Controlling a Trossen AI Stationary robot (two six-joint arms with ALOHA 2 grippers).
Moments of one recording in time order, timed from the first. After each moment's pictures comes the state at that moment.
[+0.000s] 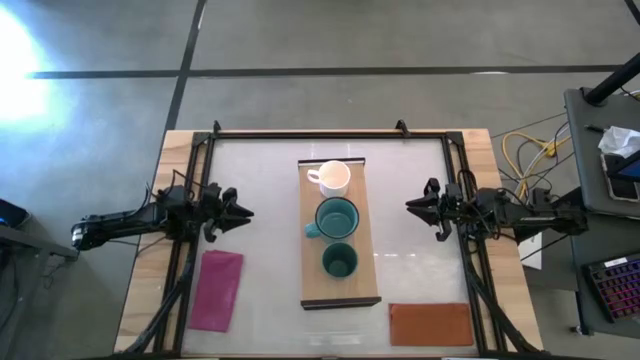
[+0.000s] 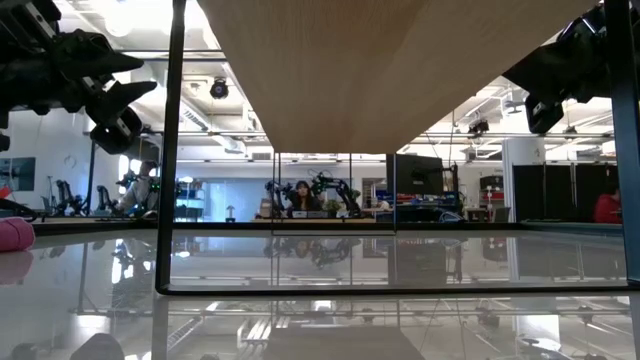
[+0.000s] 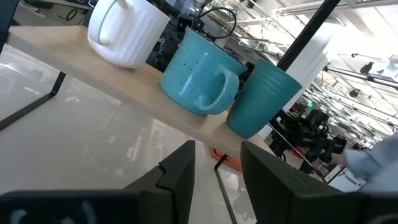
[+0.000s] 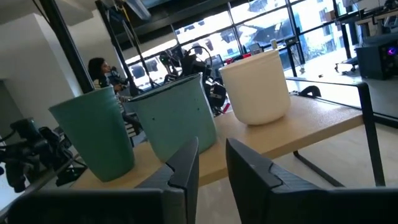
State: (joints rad) left arm 0.18 0.07 0.01 0.07 0.30 -0.60; right arm 0.00 0.06 0.01 0.17 0.04 0.34
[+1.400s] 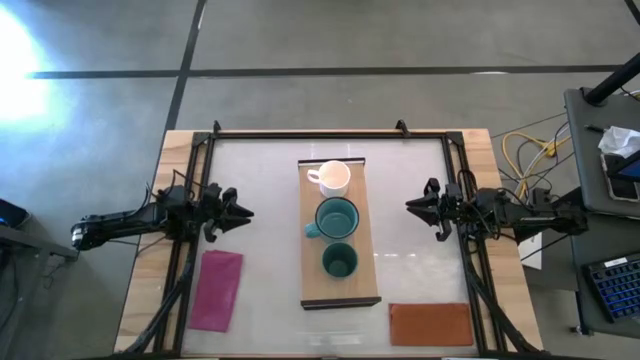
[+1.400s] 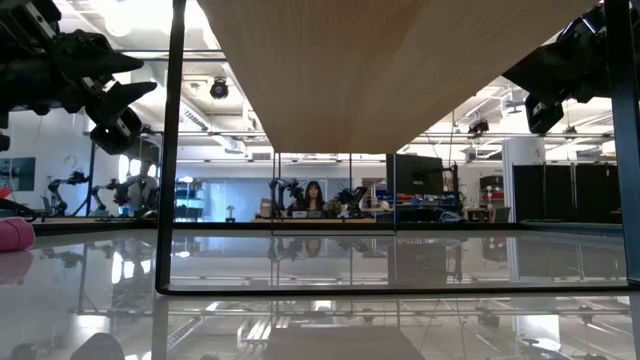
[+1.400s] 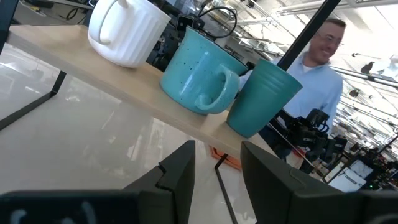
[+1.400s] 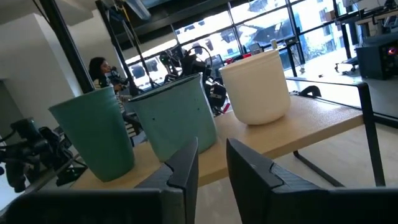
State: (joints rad) left arm 0.18 0.07 0.00 0.07 0.30 -0.60; right arm 0.00 0.06 0.01 0.17 0.04 0.34
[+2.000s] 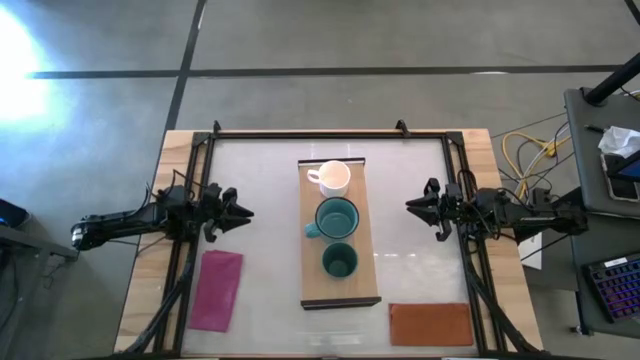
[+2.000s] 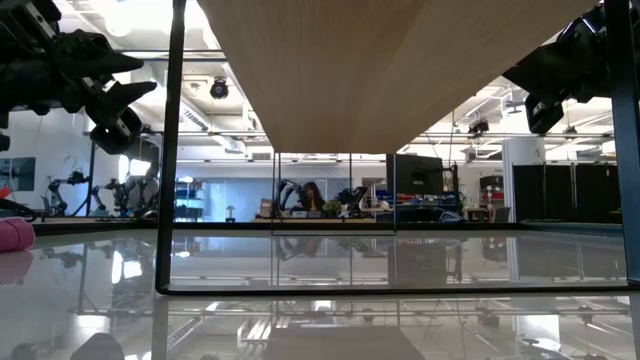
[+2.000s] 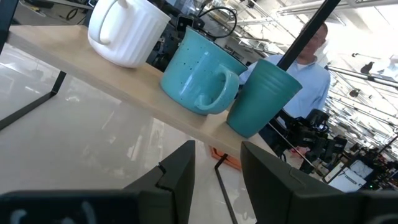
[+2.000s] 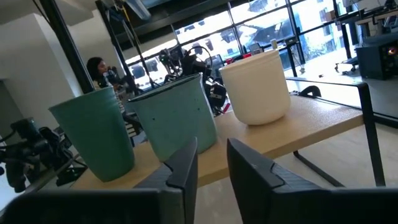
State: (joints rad) left arm 0.18 0.07 0.00 0.07 0.30 -0.60; right arm 0.00 0.06 0.01 0.17 0.04 0.34
